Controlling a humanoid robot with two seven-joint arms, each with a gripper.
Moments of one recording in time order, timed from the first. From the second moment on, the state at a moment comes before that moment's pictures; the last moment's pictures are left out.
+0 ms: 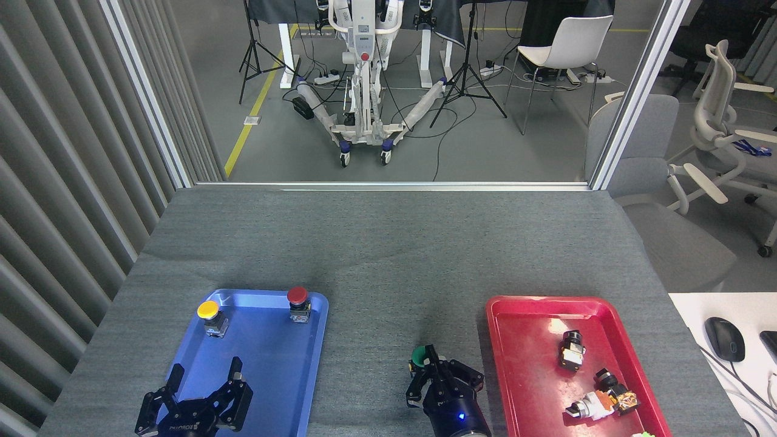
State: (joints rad) left arm 0.17 0.06 0.07 -1.65 -1.31 -0.03 0.10; right arm -0.04 0.25 0.17 -1.26 1.76 -0.01 0.00
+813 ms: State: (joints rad) left arm 0.18 0.05 0.06 -1.60 -1.31 0.00 0.10; right arm -0.01 0.24 0.08 -1.46 1.75 -0.05 -0.04
